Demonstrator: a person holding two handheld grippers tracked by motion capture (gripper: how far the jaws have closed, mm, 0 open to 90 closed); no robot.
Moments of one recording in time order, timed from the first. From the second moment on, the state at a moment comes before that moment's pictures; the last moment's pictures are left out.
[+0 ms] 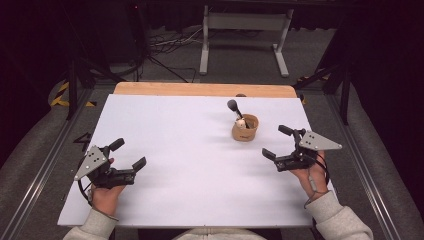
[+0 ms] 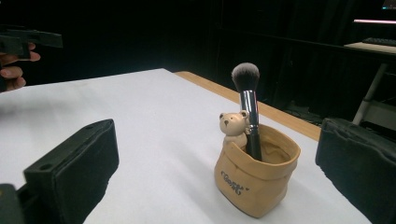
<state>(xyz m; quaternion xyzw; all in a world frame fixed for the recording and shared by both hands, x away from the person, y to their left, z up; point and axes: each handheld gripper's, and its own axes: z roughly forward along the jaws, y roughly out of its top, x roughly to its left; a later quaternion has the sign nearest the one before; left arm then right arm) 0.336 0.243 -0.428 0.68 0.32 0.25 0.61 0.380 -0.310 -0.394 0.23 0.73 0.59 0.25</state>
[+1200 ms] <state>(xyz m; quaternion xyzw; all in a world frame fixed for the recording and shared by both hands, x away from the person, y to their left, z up) 0.335 0.251 -0.458 0.67 0.32 0.26 0.61 0.373 -0.319 -0.437 0.22 0.73 0.59 0.26</state>
